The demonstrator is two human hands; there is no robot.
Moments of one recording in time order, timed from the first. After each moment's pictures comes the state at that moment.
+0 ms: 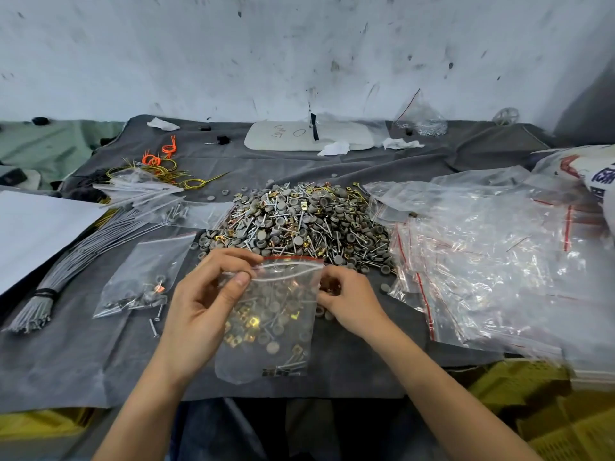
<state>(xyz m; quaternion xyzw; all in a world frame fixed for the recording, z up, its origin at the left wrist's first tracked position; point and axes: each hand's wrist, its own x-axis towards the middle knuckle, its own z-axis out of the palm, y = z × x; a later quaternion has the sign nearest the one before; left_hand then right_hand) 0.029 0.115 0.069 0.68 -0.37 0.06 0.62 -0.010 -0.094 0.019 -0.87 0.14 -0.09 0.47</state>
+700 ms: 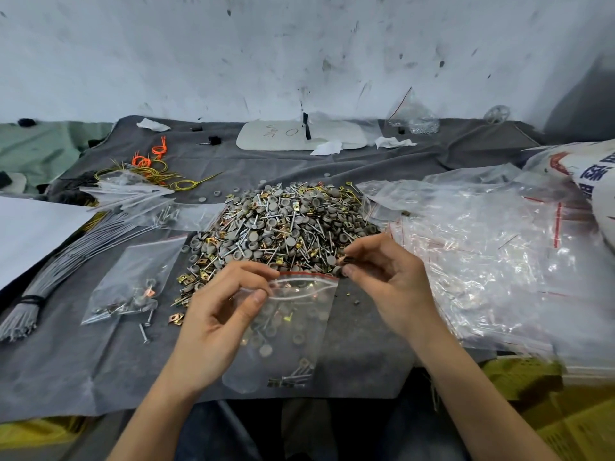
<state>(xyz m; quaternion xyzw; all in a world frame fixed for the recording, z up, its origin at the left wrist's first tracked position) 0.018 0.099 0.062 0.68 -0.40 0.03 0.61 -0.055 -0.119 0.061 -0.75 0.02 -0.30 0.59</state>
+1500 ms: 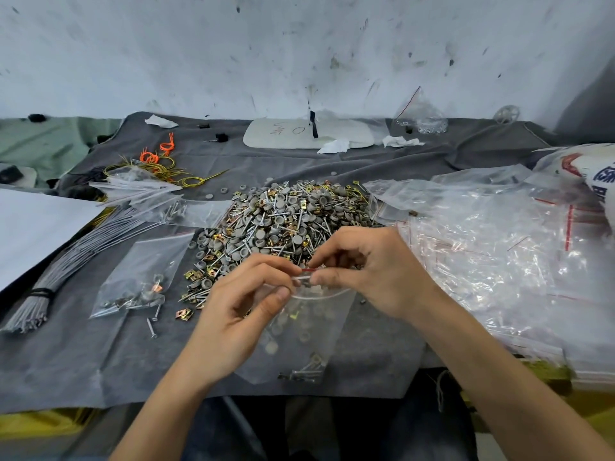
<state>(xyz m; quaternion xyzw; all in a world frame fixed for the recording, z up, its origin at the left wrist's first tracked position) 0.019 0.093 0.073 0.68 -0.45 0.03 0.57 -0.048 -0.098 0.120 -0.87 -0.08 -0.16 0.46</state>
